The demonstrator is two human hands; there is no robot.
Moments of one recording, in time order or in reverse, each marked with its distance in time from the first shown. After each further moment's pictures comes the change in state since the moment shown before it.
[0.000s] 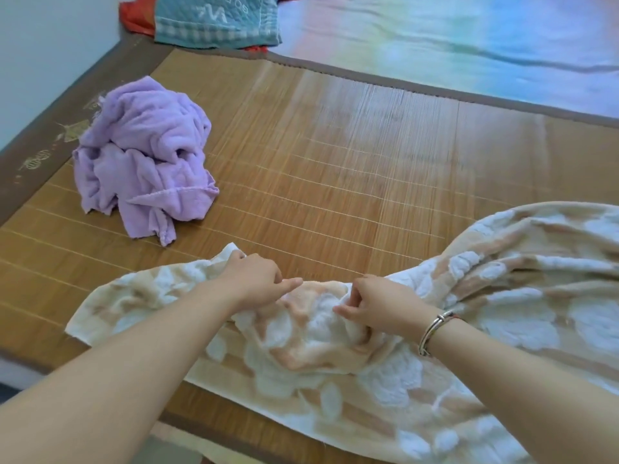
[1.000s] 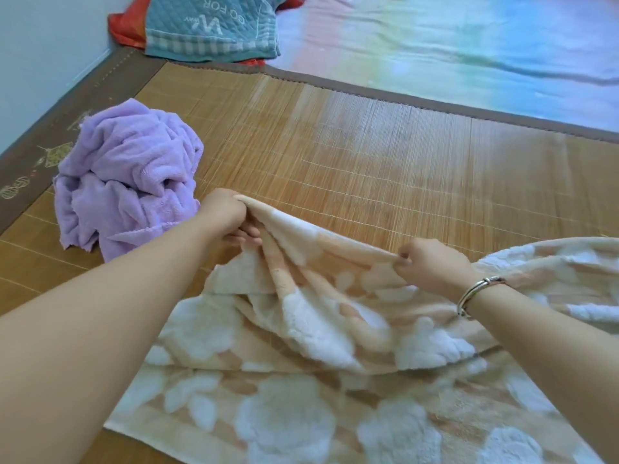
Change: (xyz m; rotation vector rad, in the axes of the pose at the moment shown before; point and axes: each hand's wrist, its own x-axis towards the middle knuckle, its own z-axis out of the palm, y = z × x) left_hand 0.092 -0.036 -0.123 -1.009 0.202 -0.503; right_hand 0.084 0.066 -0.091 -0.125 0.219 0.201
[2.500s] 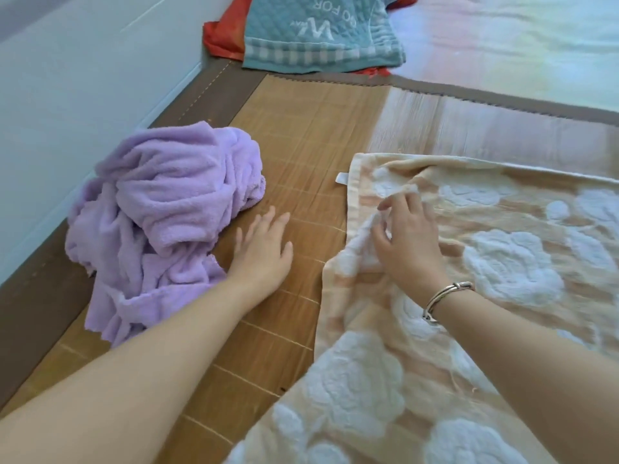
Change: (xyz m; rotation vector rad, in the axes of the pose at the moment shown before) left_hand 0.207 -0.121 -0.144 0.615 0.248 0.519; right_hand 0.198 -0.306 0.042 0.387 0.613 -0.144
